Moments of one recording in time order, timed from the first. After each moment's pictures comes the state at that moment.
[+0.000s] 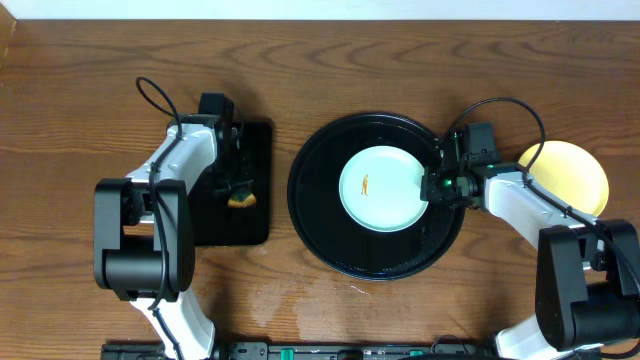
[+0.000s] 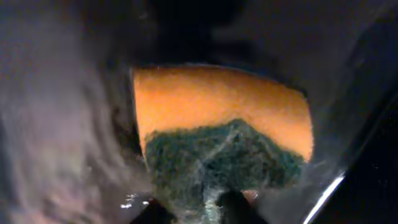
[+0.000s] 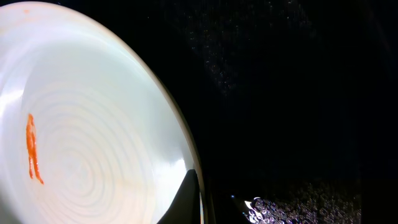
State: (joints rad) left arm -0.05 1.93 1.21 -0.86 0.08 -0.27; right arm 0.15 1.73 0.86 -0.35 -0.27 0.28
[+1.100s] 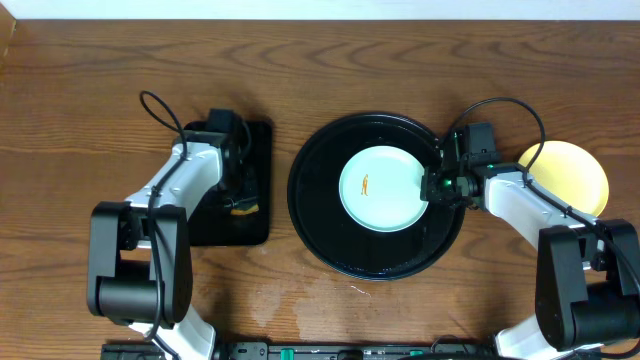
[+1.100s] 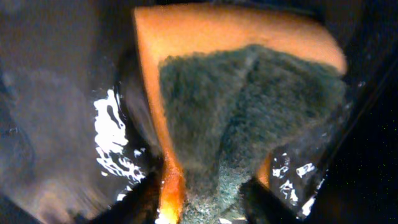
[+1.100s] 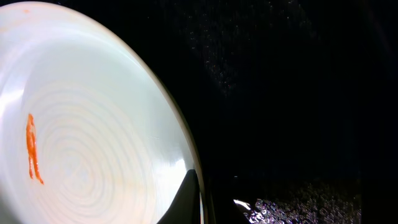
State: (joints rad) left arm -0.09 1.80 1.09 -0.84 0.04 -0.33; right arm 0.15 1.73 0.86 -0.35 -0.27 0.28
